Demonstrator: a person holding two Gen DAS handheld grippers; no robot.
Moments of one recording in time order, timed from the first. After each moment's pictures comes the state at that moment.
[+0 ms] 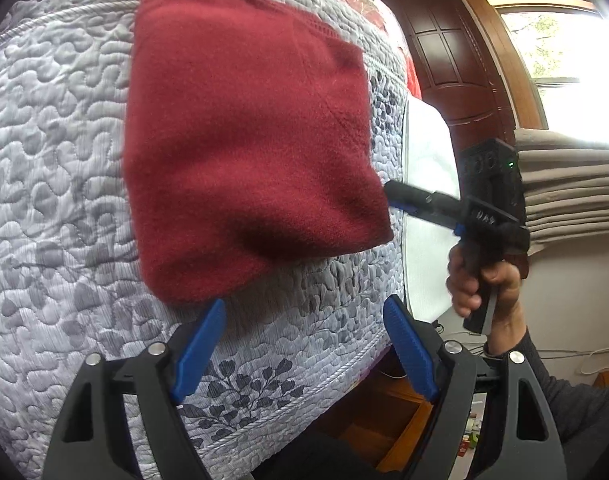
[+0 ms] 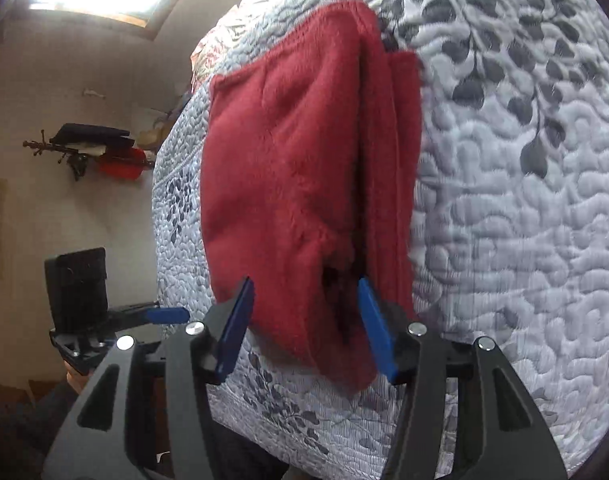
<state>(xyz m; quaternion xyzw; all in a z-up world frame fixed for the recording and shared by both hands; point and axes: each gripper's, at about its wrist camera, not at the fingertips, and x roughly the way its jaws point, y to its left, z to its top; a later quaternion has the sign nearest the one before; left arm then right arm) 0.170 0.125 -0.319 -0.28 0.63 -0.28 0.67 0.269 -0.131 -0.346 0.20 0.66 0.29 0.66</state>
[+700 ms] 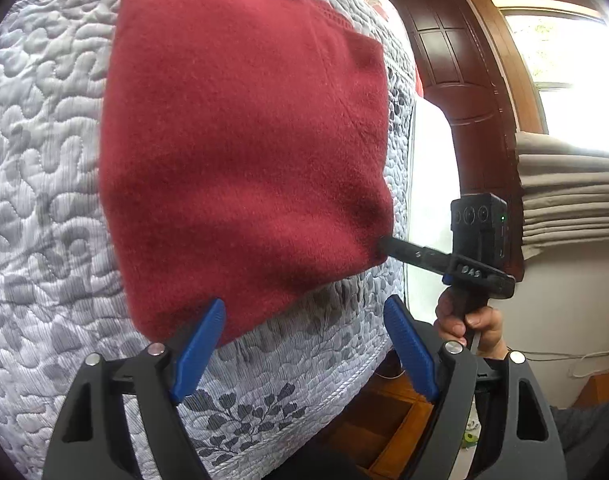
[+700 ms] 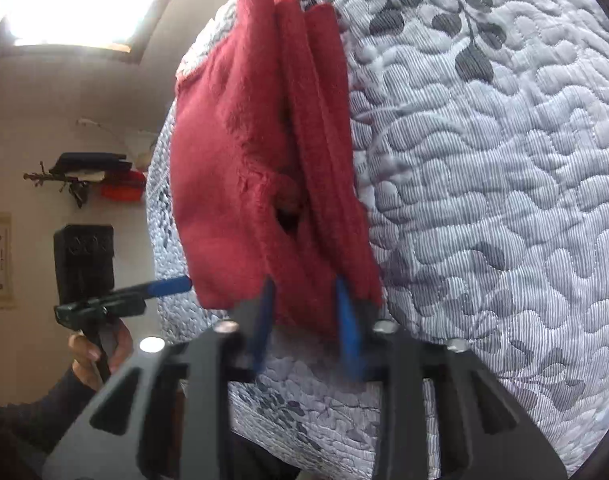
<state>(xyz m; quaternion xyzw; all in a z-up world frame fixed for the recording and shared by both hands) 0.201 0.120 -0.356 -0.29 0.64 -0.29 0.65 0.232 -0.181 -0.373 0.25 0.66 0.26 0.66</state>
